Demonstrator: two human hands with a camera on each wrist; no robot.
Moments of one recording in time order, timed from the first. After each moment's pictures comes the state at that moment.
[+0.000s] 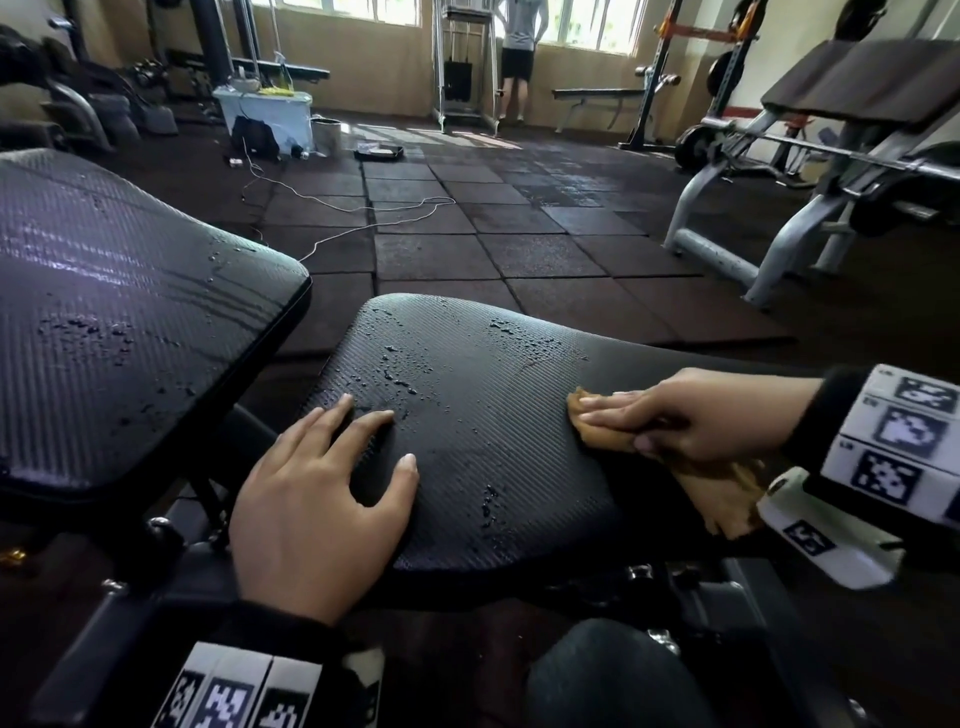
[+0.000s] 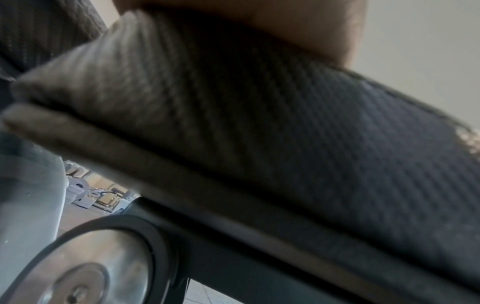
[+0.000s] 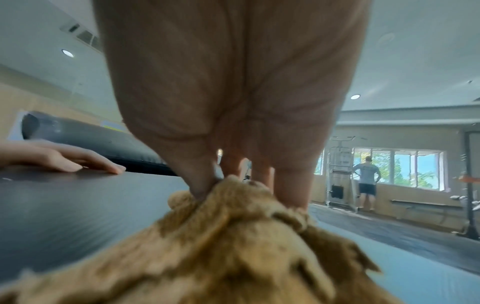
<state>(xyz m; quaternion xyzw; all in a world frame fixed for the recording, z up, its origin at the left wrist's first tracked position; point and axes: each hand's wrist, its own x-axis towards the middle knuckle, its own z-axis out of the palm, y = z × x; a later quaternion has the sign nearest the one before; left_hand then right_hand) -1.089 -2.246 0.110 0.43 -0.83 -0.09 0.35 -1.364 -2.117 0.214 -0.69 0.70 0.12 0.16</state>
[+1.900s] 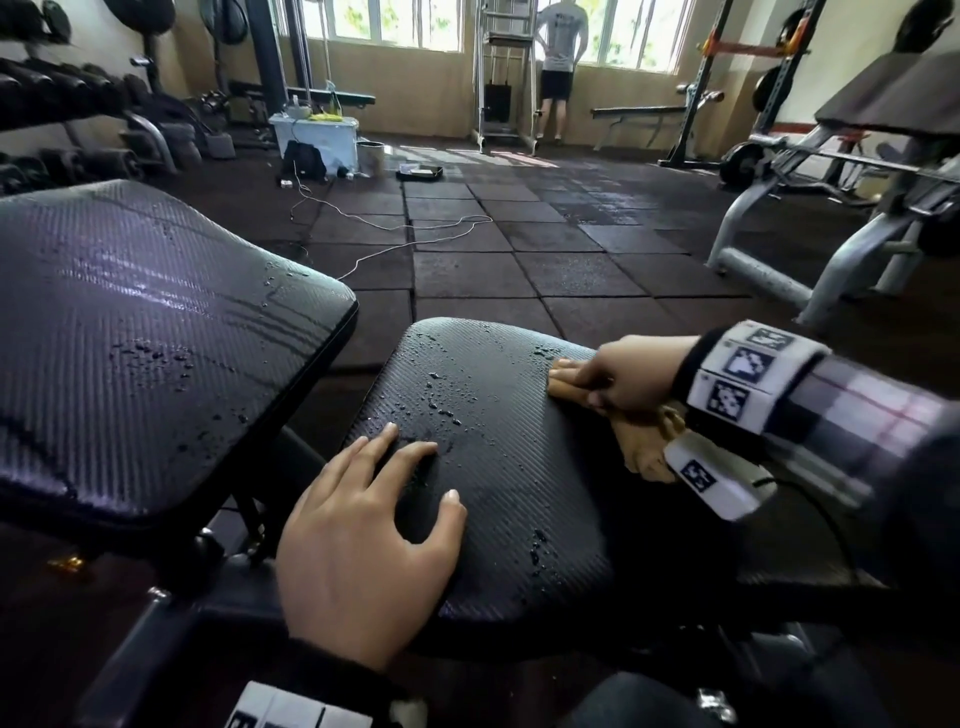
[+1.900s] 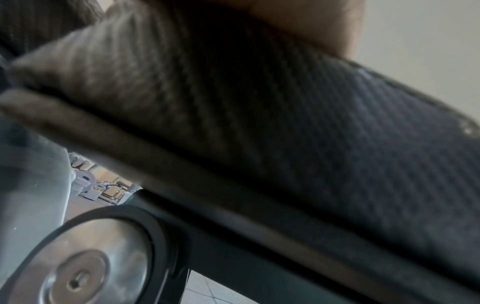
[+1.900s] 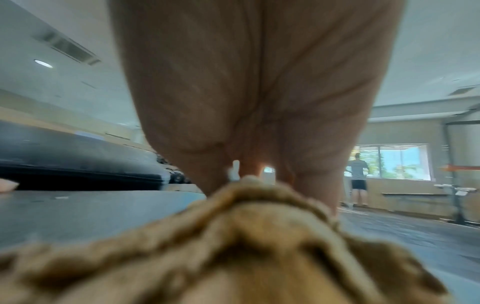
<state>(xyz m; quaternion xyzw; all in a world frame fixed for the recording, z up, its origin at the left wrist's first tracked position) -1.091 -2.243 0.113 0.45 -0.82 -0.10 0.35 -1.362 -2.230 0.213 -0.62 0.76 0.20 0.06</state>
